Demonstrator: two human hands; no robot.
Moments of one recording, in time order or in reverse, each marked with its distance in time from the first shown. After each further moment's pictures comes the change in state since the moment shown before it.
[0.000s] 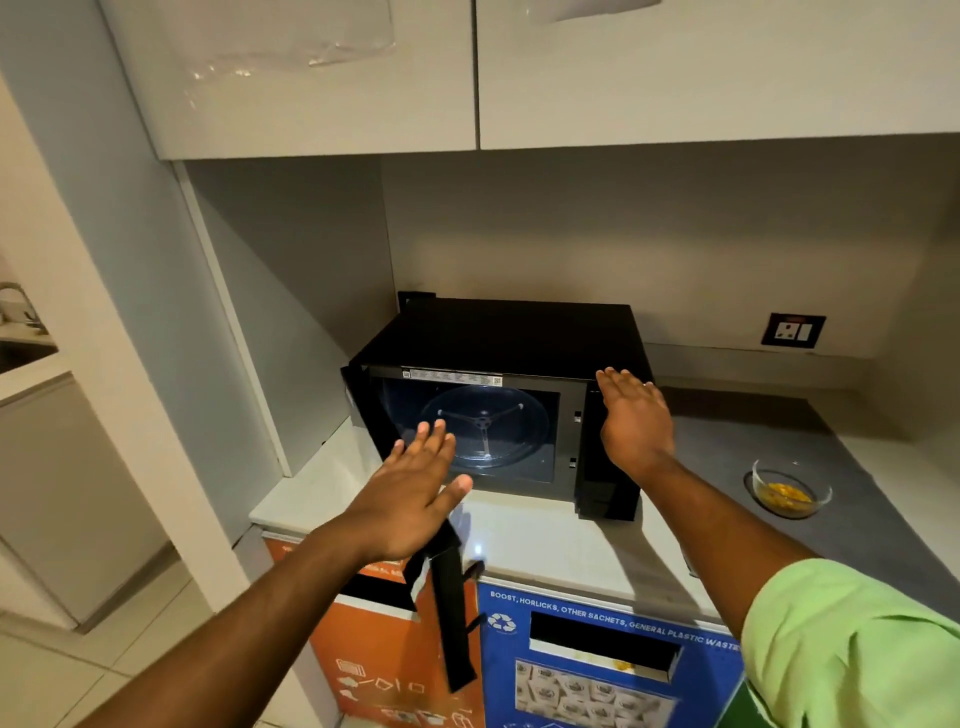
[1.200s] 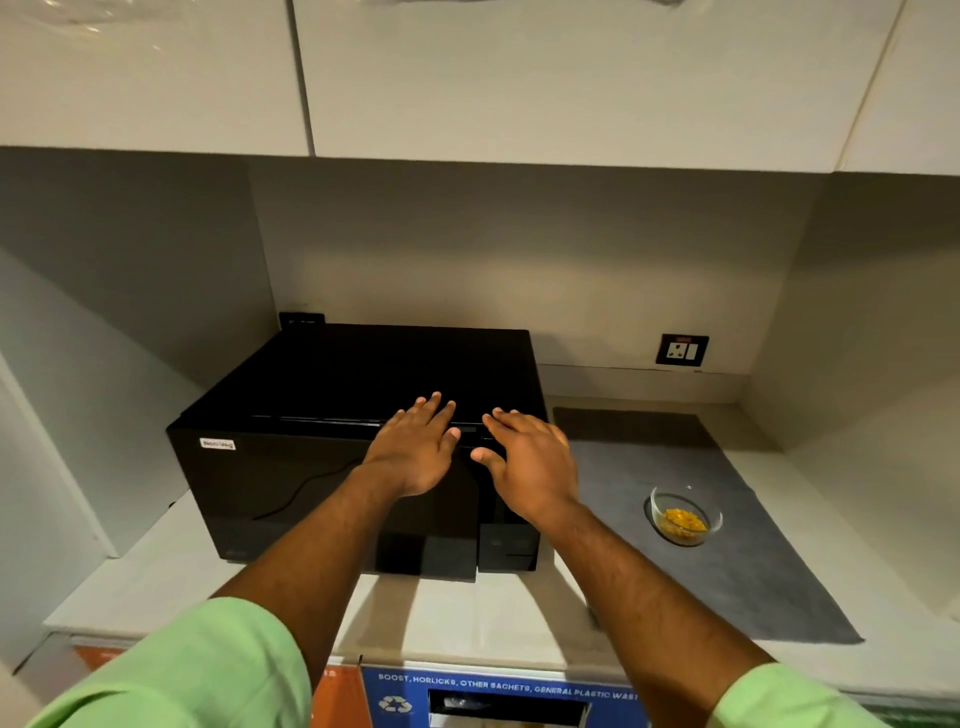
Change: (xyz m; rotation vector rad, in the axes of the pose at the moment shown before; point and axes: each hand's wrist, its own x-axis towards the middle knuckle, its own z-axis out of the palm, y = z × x) left_hand 0.226 0.074 0.029 0.047 0.061 0.053; right_hand 0.015 0.015 -0.004 0.121 0.012 -0.008
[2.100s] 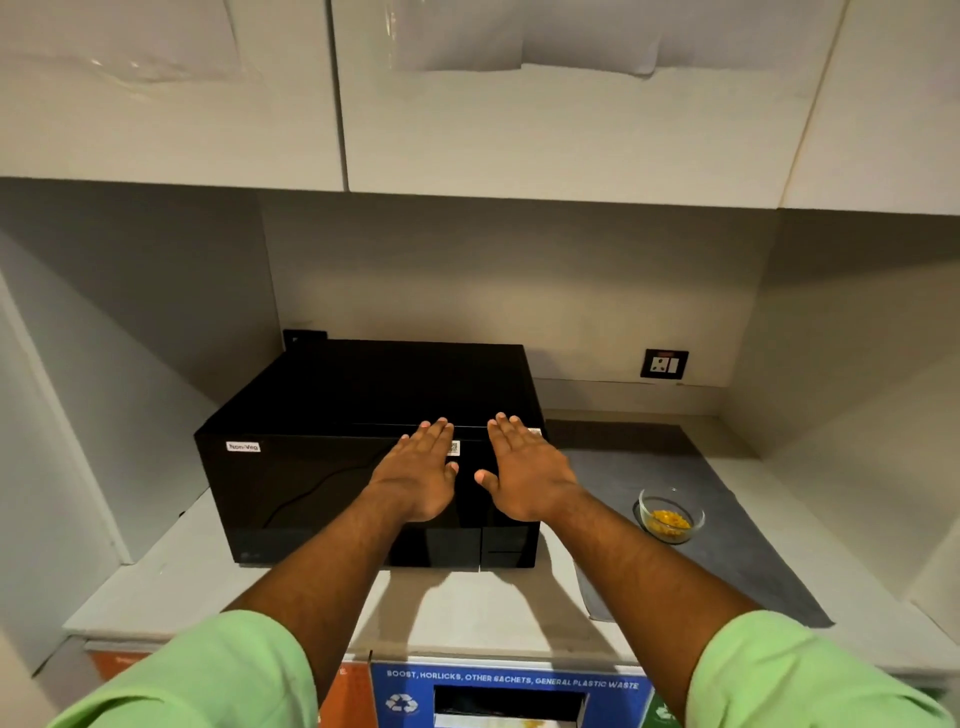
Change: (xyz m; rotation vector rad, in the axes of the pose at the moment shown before) left_hand -0.046 0.003 -0.002 0.041 -0.025 0.047; right_hand -0.013 -0.016 -0.024 -0.219 -0.332 -0.078
